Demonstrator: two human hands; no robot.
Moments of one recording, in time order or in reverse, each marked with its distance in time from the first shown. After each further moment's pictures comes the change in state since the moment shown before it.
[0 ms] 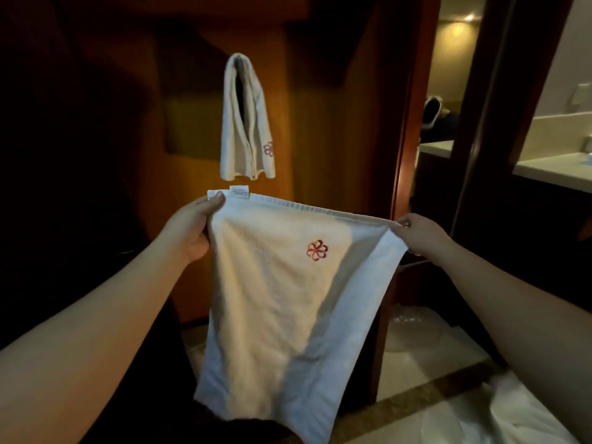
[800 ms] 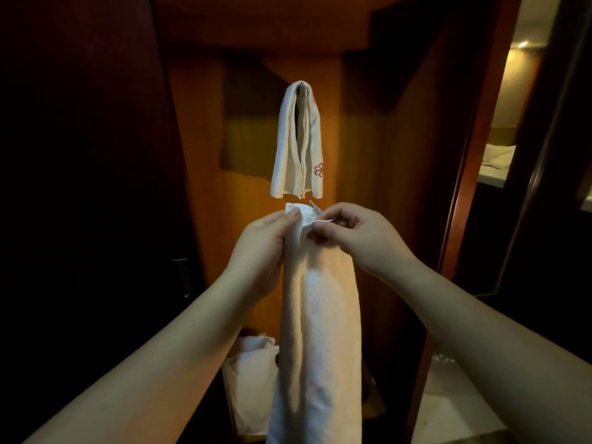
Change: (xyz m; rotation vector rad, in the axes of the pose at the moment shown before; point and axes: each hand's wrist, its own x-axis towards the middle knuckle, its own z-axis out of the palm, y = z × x) left_hand -0.080 0.022 0.024 0.038 -0.079 0.173; right_hand -0.116 -0.211 0.056 0.584 -0.279 -0.668
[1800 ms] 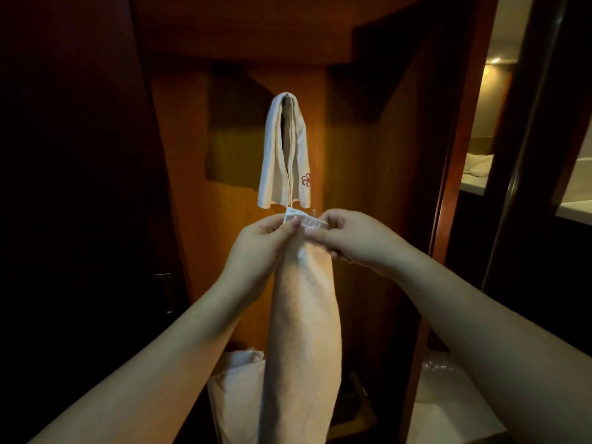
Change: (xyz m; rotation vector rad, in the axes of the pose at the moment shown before) left_hand 0.013 0.002 0.008 0.211 -0.089 0.205; right_hand 0.026 -0.002 -0.020 -0.274 -0.131 0.234
